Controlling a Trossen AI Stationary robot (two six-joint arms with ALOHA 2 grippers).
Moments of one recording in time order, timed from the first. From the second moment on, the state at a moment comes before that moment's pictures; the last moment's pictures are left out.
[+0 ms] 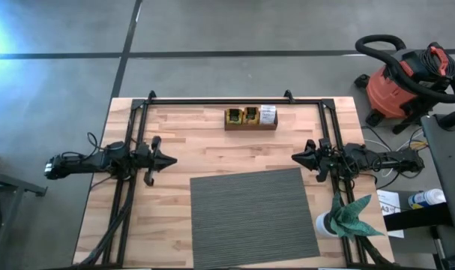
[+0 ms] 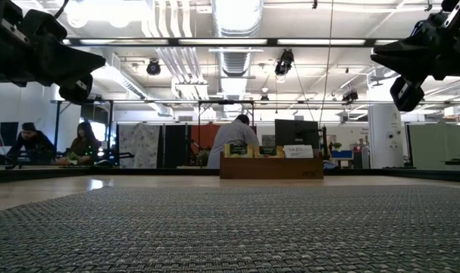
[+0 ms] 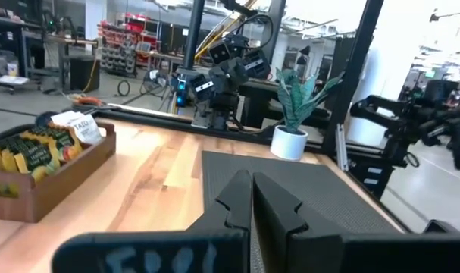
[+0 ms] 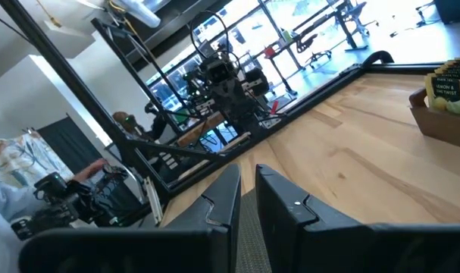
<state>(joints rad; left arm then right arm) 0.04 0.00 0.01 0.03 0.07 -0.18 0.09 0.00 0.01 0.08 0.13 0.63</state>
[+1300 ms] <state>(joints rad) 0.03 0.01 0.01 0.03 0.06 -0.19 0.09 0.00 0.01 0.09 0.09 0.30</state>
